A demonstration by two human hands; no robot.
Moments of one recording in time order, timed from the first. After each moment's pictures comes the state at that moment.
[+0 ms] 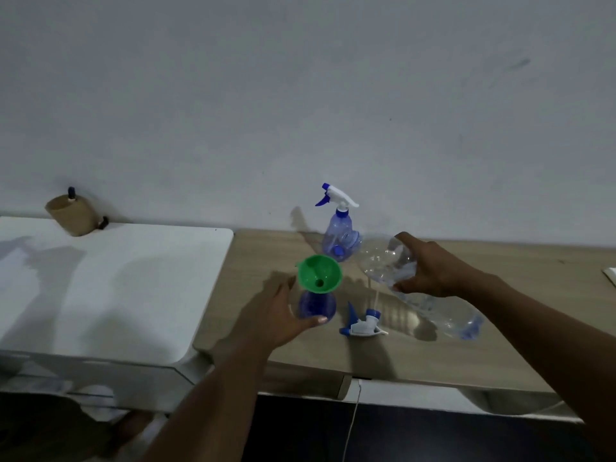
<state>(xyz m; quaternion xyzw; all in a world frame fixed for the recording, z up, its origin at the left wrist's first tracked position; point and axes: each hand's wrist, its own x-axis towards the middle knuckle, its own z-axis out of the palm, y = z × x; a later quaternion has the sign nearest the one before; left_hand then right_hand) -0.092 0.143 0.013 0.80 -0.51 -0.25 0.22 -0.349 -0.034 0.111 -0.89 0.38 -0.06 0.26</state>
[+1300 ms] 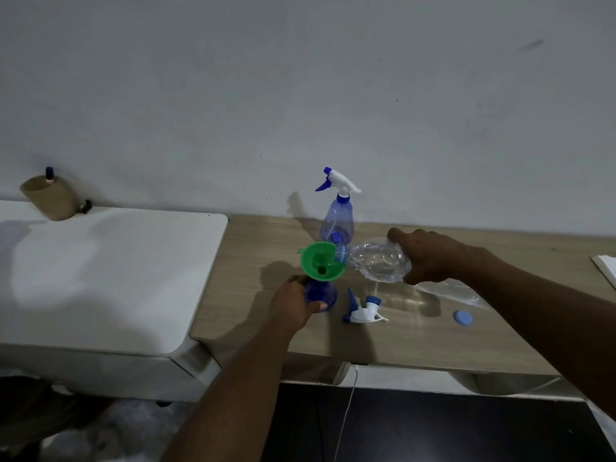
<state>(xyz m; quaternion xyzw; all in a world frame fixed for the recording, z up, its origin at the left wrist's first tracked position) -0.093 0.104 -0.048 0.76 -0.52 -0.26 0.28 -0.322 -0.032 0.115 -0.91 0.39 0.14 0.06</state>
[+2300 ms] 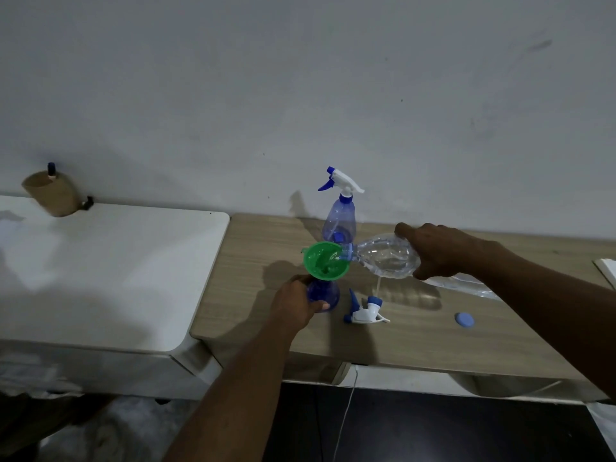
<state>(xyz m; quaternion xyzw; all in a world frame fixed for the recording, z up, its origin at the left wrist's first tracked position) -0.096 0.104 -0.045 0.77 -0.51 -0.27 0.28 -0.329 -0.048 0.119 -0.91 0.38 0.16 0.01</state>
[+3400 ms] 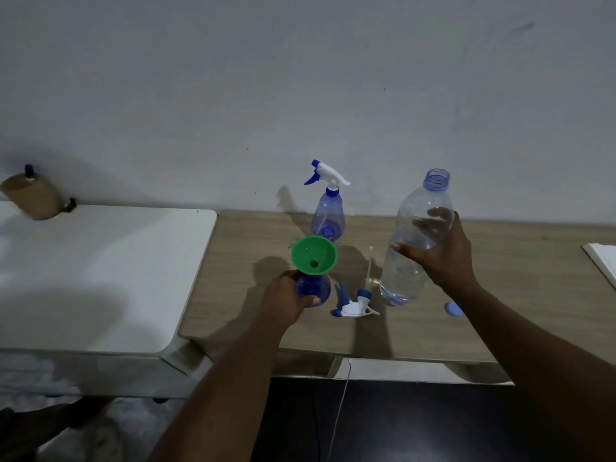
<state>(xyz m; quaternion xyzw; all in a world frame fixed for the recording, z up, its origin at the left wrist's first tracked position) -0.104 0.105 -0.033 0.77 -0.49 -0.30 0.30 -0.367 -0.023 0.061 -0.72 0.49 -0.39 0.29</state>
